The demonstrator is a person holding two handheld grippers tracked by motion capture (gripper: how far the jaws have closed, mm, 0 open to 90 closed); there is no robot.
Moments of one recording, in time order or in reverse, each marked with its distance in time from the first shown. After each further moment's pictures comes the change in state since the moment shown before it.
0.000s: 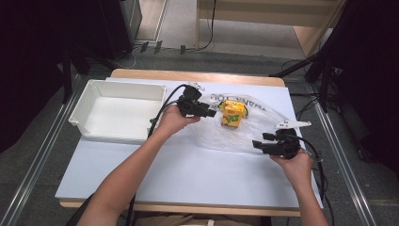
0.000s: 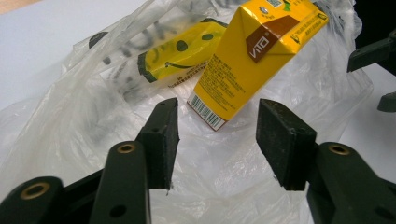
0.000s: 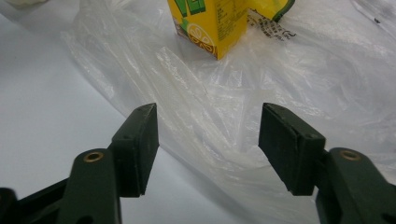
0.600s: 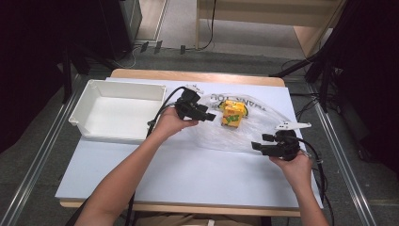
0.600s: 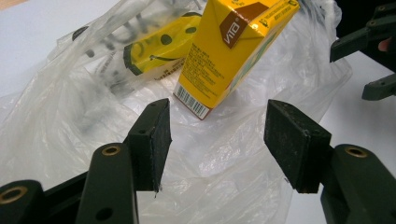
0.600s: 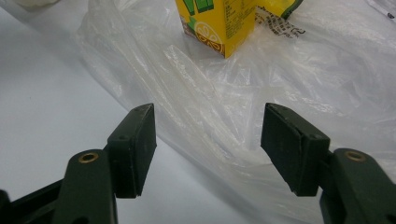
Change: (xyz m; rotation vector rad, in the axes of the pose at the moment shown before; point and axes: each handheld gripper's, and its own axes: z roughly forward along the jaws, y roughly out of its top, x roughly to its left) left arm -0.007 -0.005 -0.007 0.010 -0.027 0.036; right arm 0.002 -0.003 0.000 -0.004 0.024 0.008
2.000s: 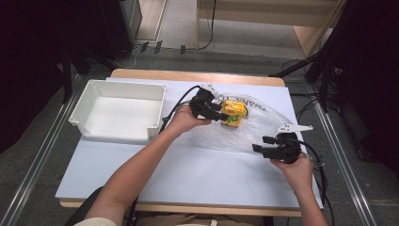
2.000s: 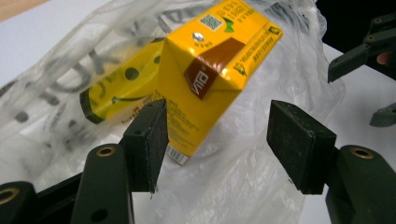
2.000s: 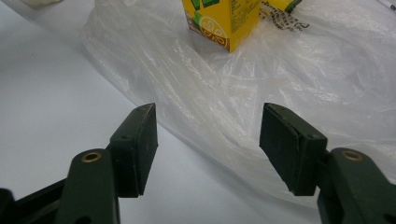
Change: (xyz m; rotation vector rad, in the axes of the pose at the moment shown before) left arm -0.006 0.024 0.041 -0.019 -0.067 0.080; right arm 0.004 -0.006 -0.005 -0.004 0.004 0.005
